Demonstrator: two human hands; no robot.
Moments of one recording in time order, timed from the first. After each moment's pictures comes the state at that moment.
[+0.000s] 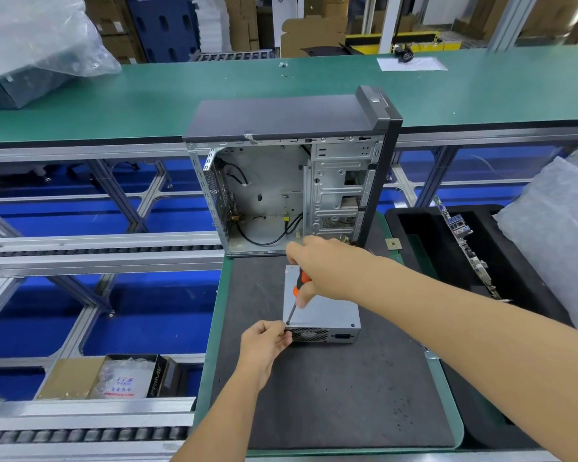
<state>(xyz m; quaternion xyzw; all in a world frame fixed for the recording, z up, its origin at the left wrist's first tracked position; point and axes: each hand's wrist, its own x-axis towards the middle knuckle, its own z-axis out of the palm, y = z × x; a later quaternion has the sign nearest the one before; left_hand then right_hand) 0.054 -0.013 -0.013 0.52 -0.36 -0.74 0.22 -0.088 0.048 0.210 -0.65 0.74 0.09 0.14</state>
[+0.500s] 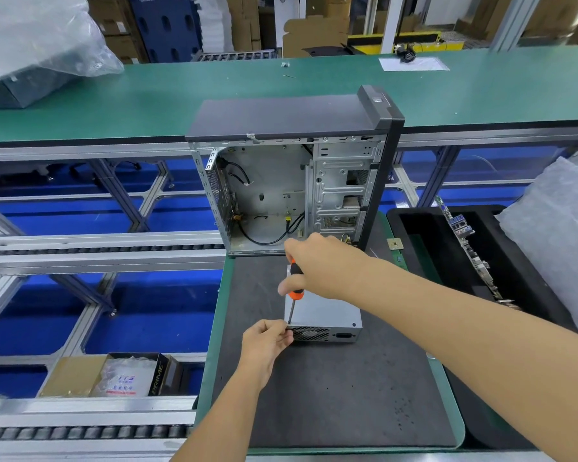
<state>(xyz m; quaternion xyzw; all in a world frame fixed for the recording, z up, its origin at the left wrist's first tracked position) 0.055 -0.012 -0.009 0.53 -0.37 -0.74 0.21 -0.081 0.044 0.206 -0.62 0.77 -0.02 0.14</state>
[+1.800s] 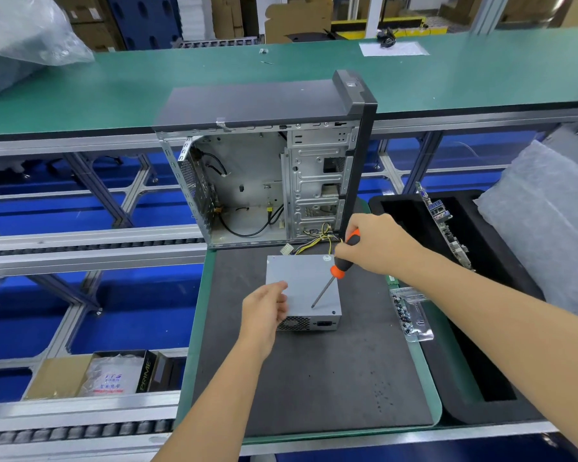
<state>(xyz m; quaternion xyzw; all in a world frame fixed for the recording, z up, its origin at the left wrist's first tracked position) 0.012 0.002 0.040 0.48 -0.42 -0.74 0.23 -0.168 0.106 0.181 -0.41 0.88 -0.17 0.15</state>
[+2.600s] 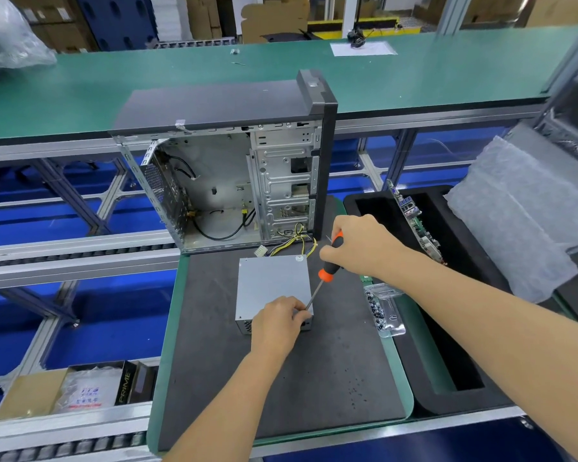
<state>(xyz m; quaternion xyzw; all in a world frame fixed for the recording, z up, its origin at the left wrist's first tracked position) -0.027 0.052 0.020 0.37 -0.87 -0.31 0.08 -0.186 0.132 0.179 -0.40 0.89 -0.17 0.15</state>
